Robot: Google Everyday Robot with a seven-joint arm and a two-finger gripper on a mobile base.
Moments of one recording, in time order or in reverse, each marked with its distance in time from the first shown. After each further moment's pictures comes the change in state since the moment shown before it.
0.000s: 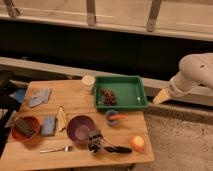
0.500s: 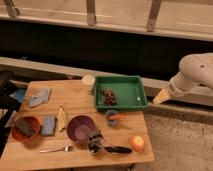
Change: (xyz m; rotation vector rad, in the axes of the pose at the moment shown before) arm 0.000 0.000 0.000 0.000 0.000 0.000
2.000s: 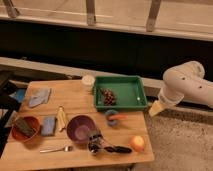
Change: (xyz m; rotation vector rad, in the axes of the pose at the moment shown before) arm 0.041 0.042 0.036 0.076 0.130 -0.113
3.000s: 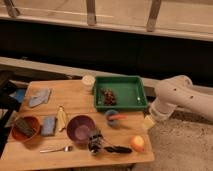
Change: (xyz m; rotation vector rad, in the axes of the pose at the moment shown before) arm 0.030 0.063 0.030 -0.155 0.078 -0.069
